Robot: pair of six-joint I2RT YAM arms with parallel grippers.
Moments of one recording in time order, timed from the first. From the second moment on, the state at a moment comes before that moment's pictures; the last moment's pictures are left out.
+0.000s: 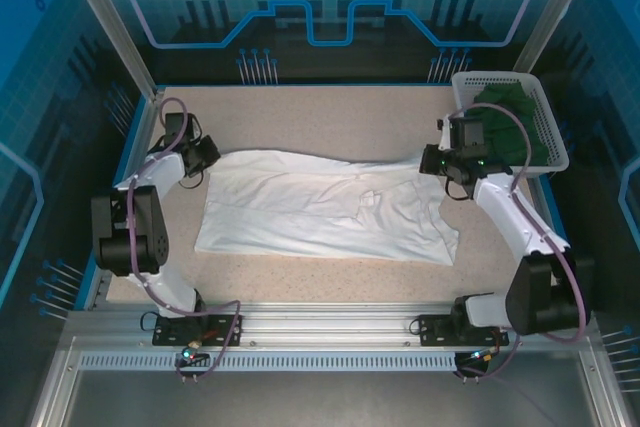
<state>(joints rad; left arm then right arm) 0.16 1.67 1.06 -0.29 0.09 -0.49 0.10 1.28 0.95 -0.46 -0.09 0.28</state>
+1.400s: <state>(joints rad) 0.09 1.57 1.06 -0.40 0.15 -0.76 0.08 1.26 0.83 -0.53 -0.14 0.52</state>
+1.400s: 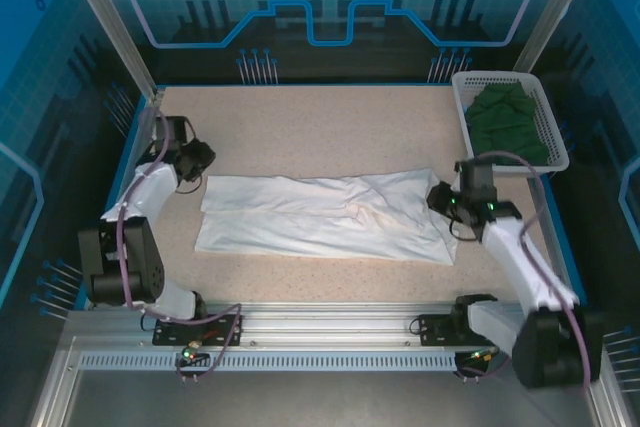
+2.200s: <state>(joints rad) 0.13 1.90 1.19 -0.53 0.07 -0.80 0.05 2.00 1.39 -0.74 -0.05 0.42</state>
